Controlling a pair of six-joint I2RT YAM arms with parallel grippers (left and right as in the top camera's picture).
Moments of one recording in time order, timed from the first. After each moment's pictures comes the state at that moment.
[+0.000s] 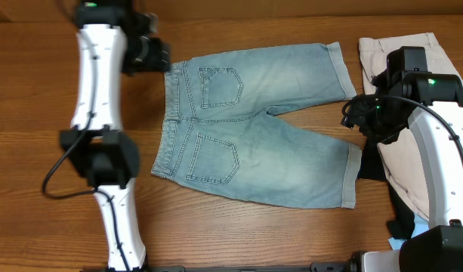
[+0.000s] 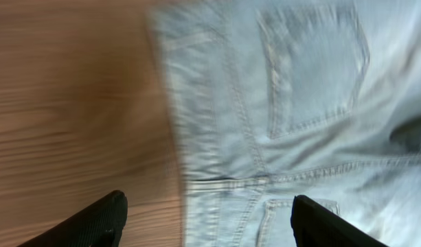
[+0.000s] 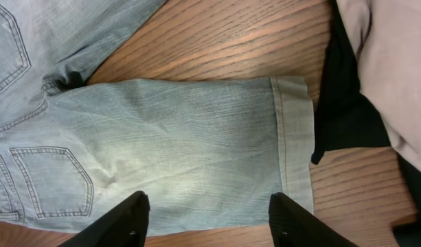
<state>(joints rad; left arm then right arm) -0.03 2.36 2.49 -1.52 0.18 0.02 -0.06 1.58 1.47 -1.29 -0.18 0.33</state>
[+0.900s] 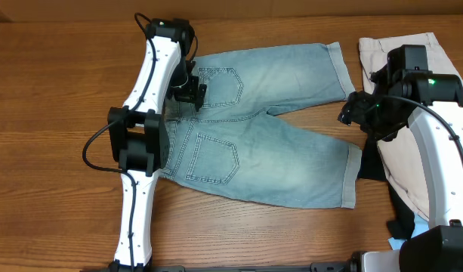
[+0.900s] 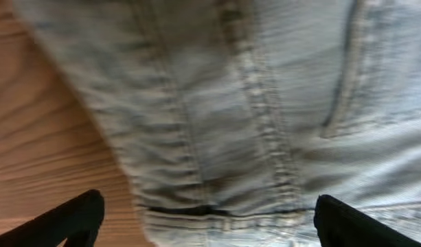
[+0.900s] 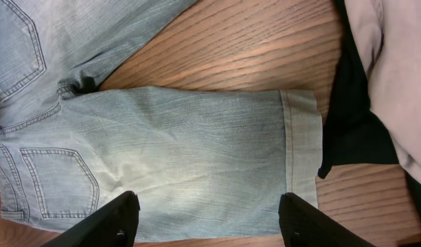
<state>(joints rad) -0.19 2.61 2.49 -1.62 -0.01 -0.06 -0.06 1.58 1.47 -1.25 -0.20 0.31</state>
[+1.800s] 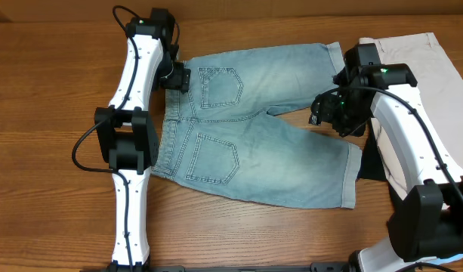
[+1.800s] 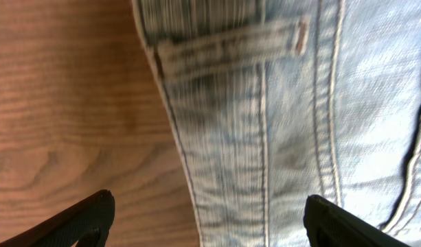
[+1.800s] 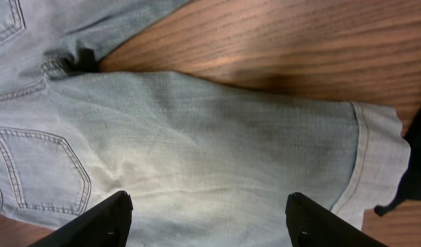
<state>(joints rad) -0.11 2.61 2.49 -1.40 -0.04 -0.04 0.08 1.74 1.47 -1.17 -0.20 0.31</state>
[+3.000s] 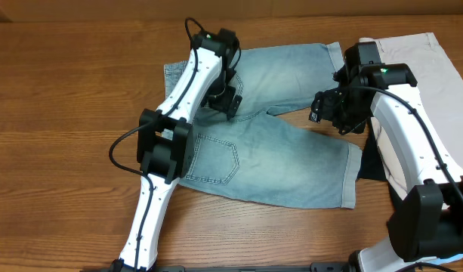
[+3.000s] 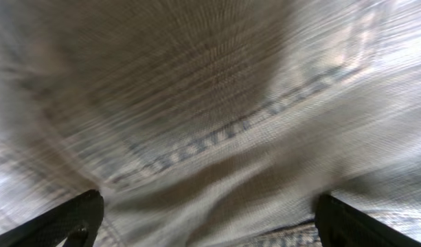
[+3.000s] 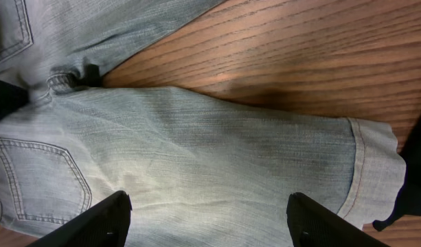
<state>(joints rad) -0.38 2.61 2.39 -1.47 -0.01 -0.02 0.08 1.74 1.47 -1.14 -0.19 0.31</state>
